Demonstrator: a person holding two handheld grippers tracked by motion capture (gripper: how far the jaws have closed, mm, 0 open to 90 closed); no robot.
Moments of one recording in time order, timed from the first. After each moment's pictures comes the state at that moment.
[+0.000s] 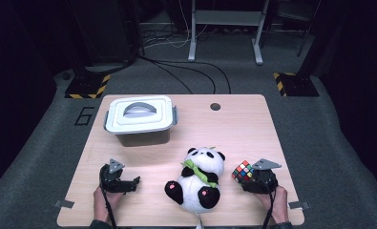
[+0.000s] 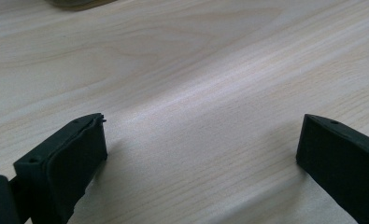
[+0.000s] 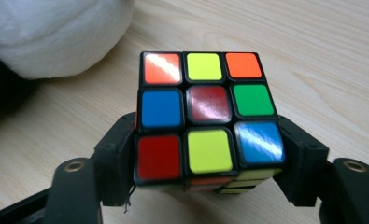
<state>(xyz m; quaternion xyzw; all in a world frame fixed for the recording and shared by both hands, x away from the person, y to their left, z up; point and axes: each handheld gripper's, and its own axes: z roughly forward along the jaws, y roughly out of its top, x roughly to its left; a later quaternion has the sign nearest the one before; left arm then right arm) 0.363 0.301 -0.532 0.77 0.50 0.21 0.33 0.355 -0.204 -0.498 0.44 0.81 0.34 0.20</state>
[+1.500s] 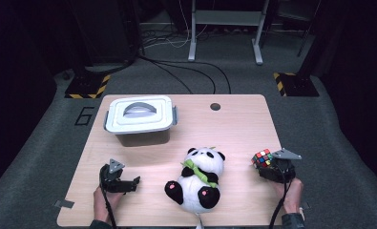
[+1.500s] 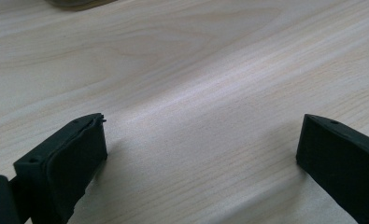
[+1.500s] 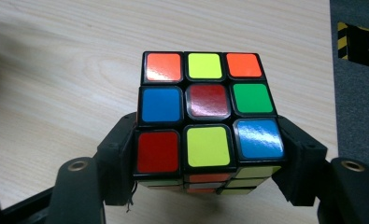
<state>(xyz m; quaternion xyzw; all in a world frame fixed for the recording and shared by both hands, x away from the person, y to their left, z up) 0.363 0.301 -0.531 0.77 0.50 0.21 0.33 0.380 -0.256 -0.485 0.52 0.75 0.32 0.26</state>
